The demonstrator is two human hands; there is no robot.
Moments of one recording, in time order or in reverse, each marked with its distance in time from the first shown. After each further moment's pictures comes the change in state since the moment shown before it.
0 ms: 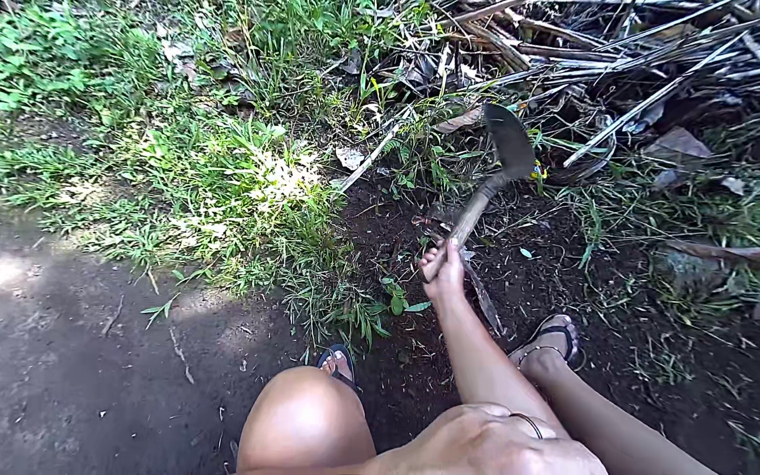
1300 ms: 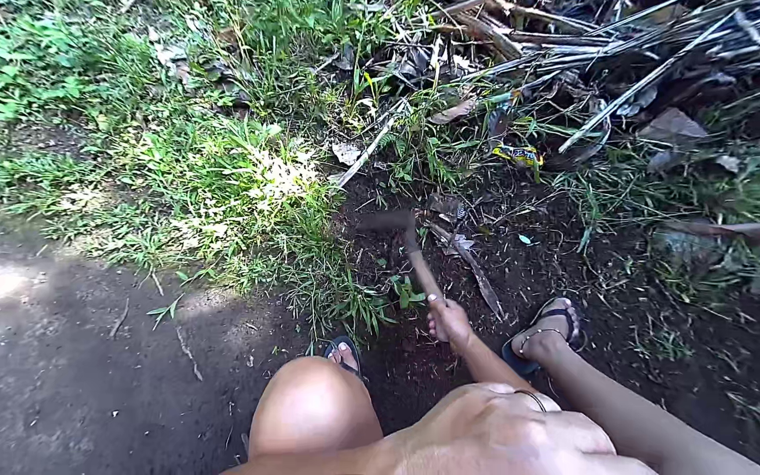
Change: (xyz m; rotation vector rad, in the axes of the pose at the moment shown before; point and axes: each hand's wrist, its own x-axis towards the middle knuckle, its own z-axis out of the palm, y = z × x) left_hand -0.003 0.004 0.004 0.049 0.003 0.048; right_hand -0.049 0.020 -0.118 -0.908 0.000 0.307
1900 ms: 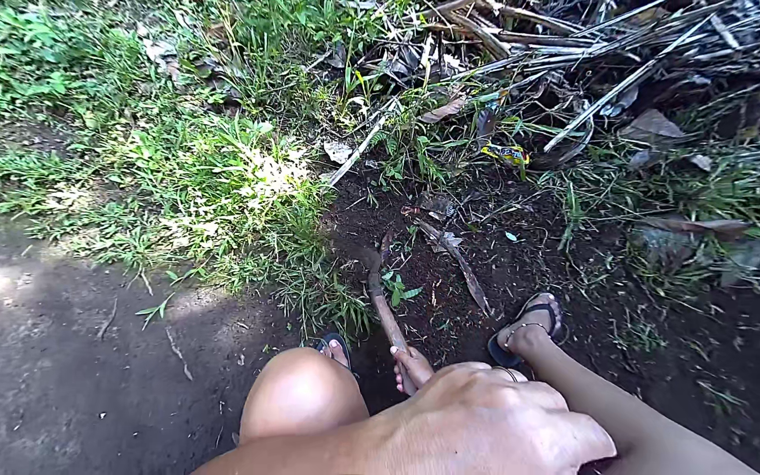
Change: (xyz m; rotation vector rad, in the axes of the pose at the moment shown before) left_hand 0.012 -0.009 0.017 0.018 -0.056 0.013; right_hand -0.038 0.110 0.028 0.017 -0.167 0.262
